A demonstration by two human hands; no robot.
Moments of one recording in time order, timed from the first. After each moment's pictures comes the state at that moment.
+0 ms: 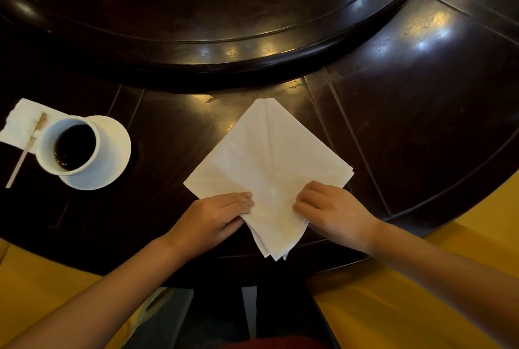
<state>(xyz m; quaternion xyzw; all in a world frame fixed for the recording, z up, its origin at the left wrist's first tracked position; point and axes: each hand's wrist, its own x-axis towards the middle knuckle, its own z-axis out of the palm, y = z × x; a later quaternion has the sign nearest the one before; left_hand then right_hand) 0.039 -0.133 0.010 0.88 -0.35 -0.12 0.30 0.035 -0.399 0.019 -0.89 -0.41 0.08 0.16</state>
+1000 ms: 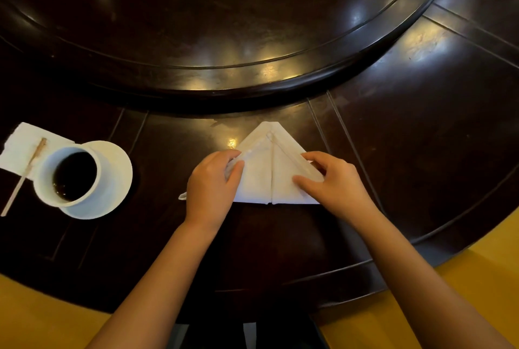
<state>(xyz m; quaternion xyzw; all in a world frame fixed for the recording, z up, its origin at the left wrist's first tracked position) 0.116 -0.166 0.015 0.93 0.01 0.01 0.37 0.109 -0.376 0.031 -0.89 0.09 0.18 0.42</state>
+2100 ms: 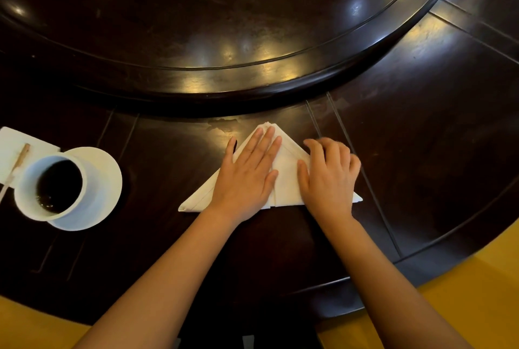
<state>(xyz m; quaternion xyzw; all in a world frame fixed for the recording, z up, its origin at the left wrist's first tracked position) 0.140 -0.201 -0.025 0.97 -0.24 -0.06 0.03 0.119 -0.360 -0.014 -0.99 0.05 -0.07 0.13</state>
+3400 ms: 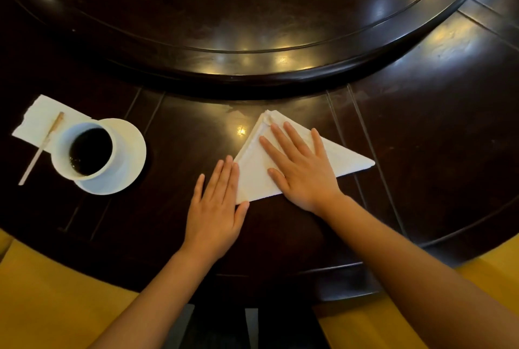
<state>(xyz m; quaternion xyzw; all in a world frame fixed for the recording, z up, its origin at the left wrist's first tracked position) 0.049 -0.138 -0.028 0.99 -0.09 -0.08 0.07 0.125 -0.336 -0.028 -0.96 -0.25 0.09 0.05</state>
